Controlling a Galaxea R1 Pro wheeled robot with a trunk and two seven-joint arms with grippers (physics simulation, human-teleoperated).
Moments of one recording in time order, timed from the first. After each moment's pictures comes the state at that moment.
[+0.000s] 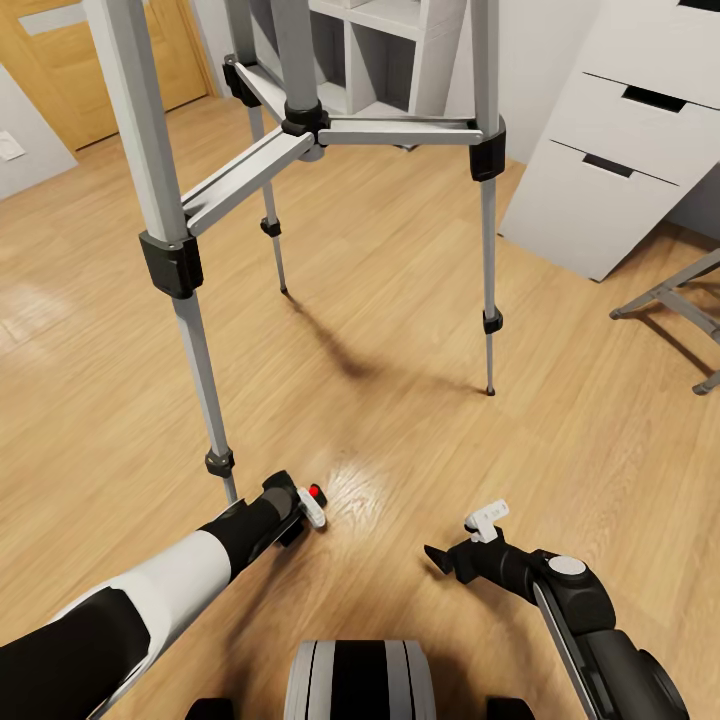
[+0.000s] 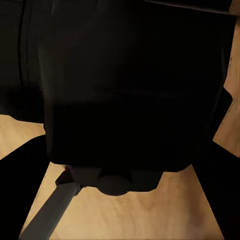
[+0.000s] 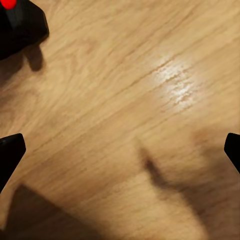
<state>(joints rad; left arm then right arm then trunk) -0.96 -0.04 -0.83 -0.45 -0.03 0.82 -0.12 -0.26 -0.08 0.04 -1.54 0.14 0.69 0.56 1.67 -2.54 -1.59</state>
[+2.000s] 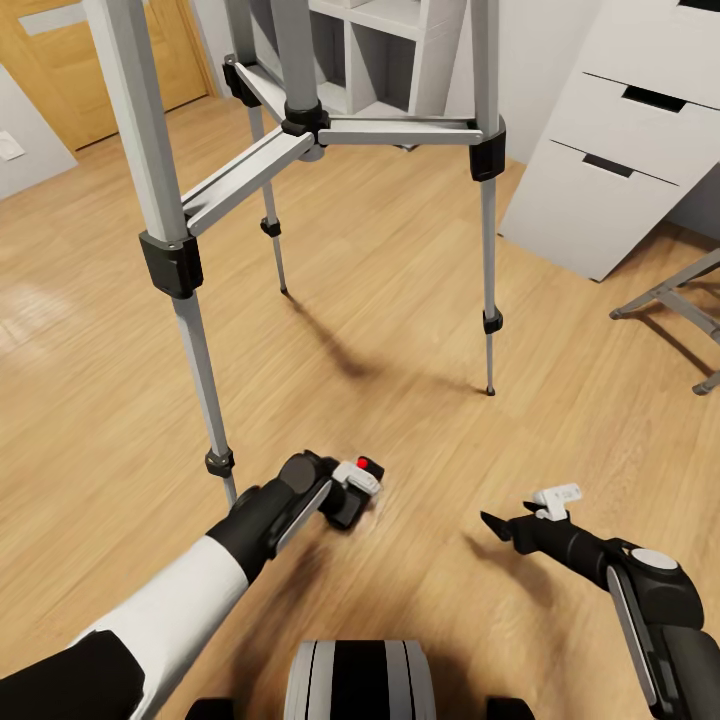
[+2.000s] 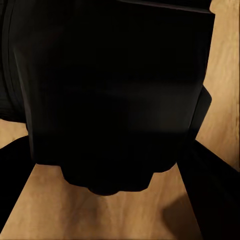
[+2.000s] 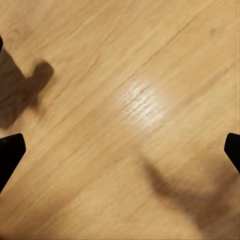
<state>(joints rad) -0.88 -0.10 -0.61 -0.88 0.18 1.04 -0.12 -0.28 -0.11 -0.25 -1.61 0.13 0.69 0.67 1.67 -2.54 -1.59</state>
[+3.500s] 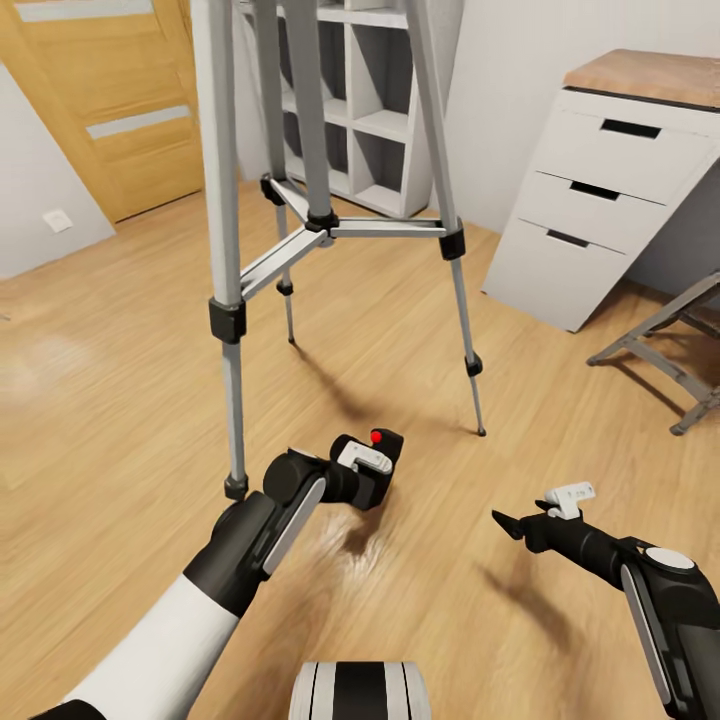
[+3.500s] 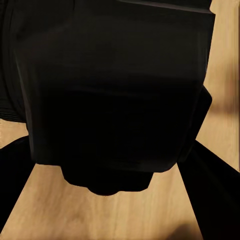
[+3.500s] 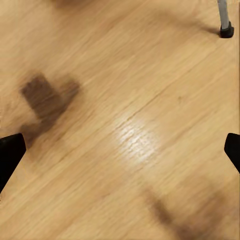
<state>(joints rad) -0.75 -0.12 -0.49 -1.24 0.20 1.04 -0.11 -0.28 -0.15 -0.27 -1.61 0.13 0.69 0.68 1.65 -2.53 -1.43</state>
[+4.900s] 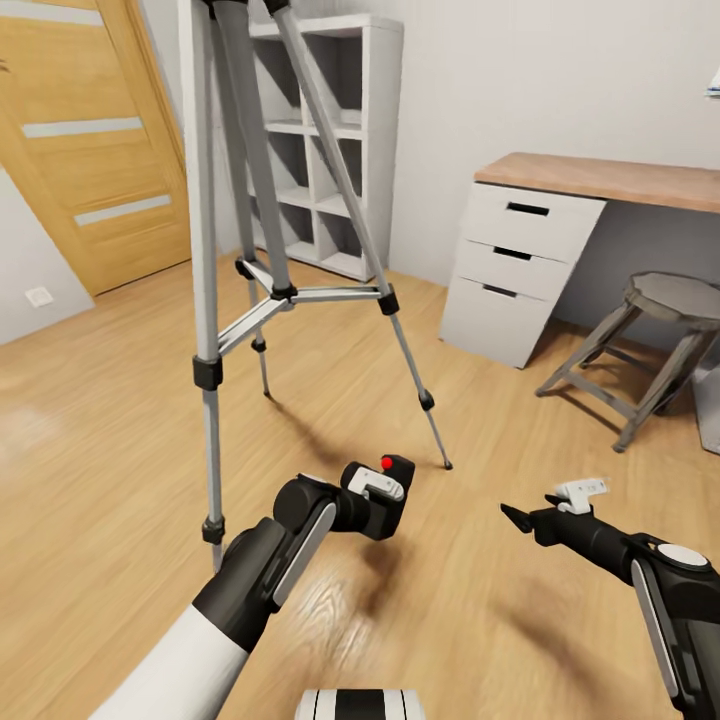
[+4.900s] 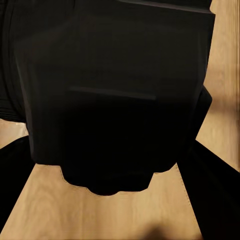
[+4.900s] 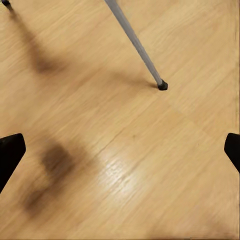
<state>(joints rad) -0.66 -0.16 -0.48 -1.23 0.20 1.04 -0.11 -0.29 -0.15 -0.30 -1.61 0.13 0.69 0.68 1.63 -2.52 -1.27</state>
